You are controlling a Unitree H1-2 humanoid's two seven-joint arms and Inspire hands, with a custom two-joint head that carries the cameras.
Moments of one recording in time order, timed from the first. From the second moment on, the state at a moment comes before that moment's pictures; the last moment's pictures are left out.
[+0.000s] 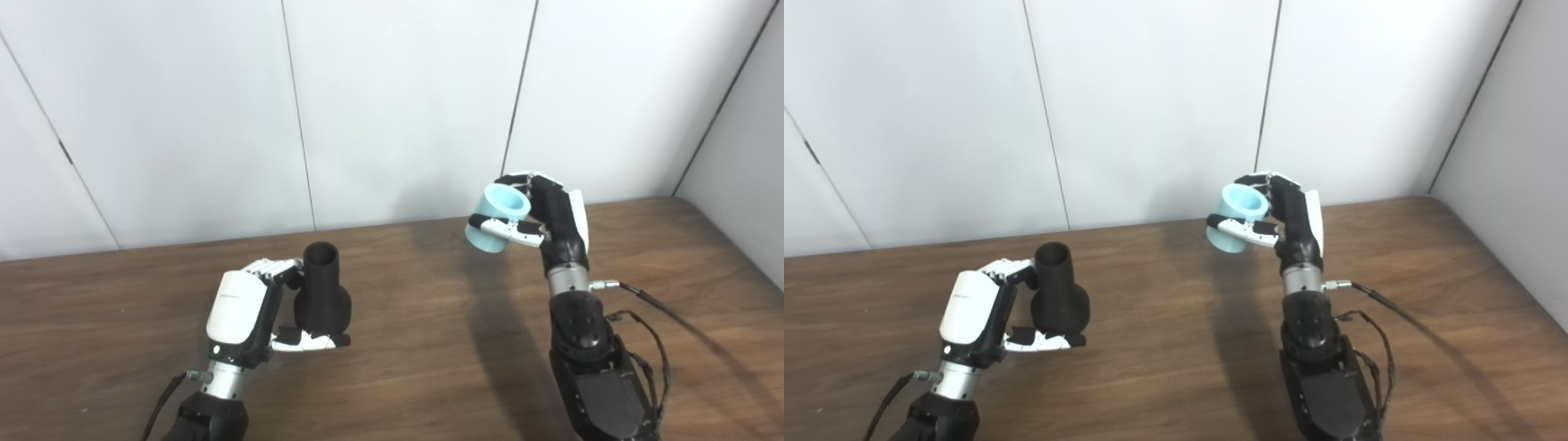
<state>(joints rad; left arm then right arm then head) -0.42 0.20 -0.38 0.48 0.87 -0.39 0.59 -0.38 -0.16 -0.10 0.02 -0.16 0.11 -0.24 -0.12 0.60</state>
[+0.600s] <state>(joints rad) -0.43 0.17 -0.38 0.49 0.90 -0.34 0.59 -0.40 -0.07 0.05 -0.19 -0.16 0.21 -0.08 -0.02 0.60</state>
